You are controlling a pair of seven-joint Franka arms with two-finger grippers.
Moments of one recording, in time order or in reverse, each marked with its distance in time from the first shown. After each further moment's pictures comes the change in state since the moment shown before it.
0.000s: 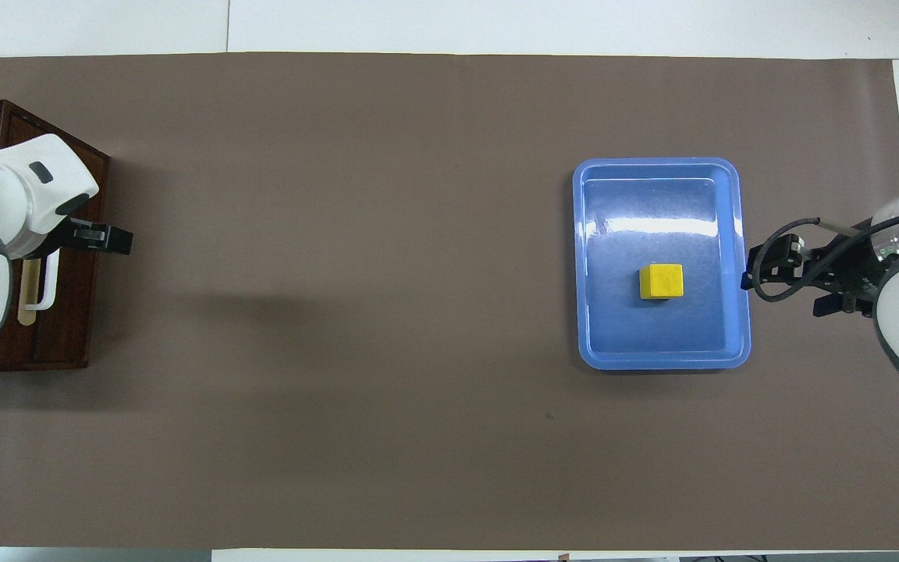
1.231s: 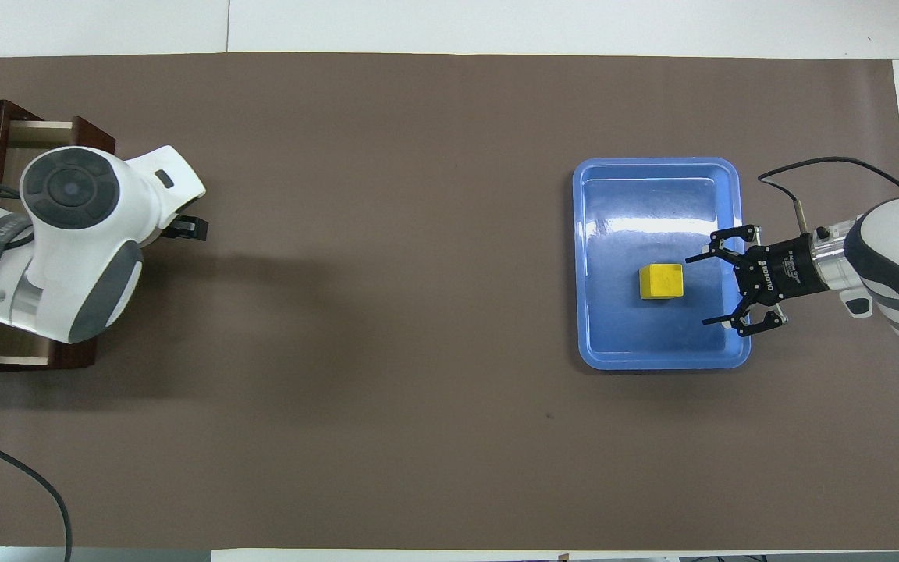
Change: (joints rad) left arm -0.135 0.134 -0.010 -0.029 0.127 0.152 -0.324; right arm -0.146 0.327 -0.005 -0.094 0.490 0.176 0.460
